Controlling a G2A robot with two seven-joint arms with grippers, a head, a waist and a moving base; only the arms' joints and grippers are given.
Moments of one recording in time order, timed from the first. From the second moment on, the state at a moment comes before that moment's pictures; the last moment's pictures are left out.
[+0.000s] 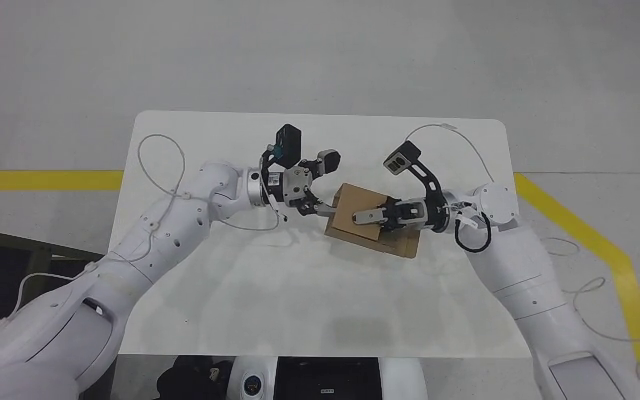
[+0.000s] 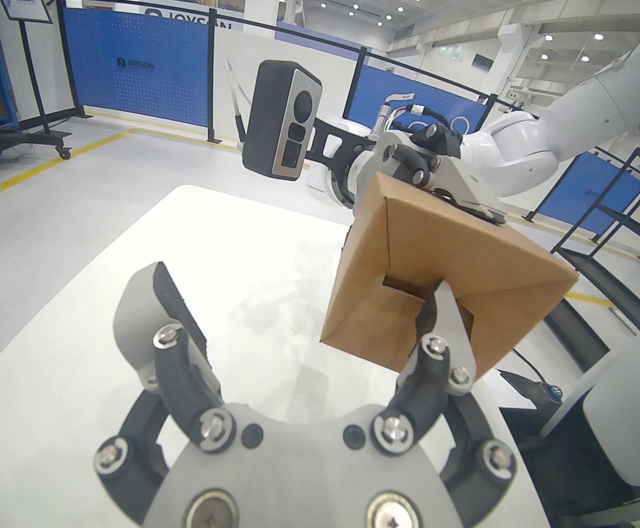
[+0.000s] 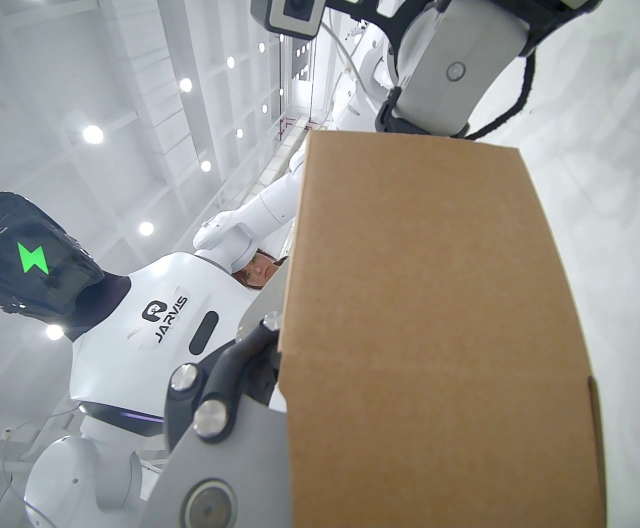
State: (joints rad) left arm 0.51 -1.06 -0.50 -1.12 0.80 -1.01 0.31; right arm -0.84 -1.15 1.05 -1.26 0.76 -0.29 1.46
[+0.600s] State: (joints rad) left arm 0.56 -1.01 -0.58 -1.13 1.01 -1.01 0.38; right arm -0.80 -1.15 1.04 -1.13 0.62 -0.29 1.54
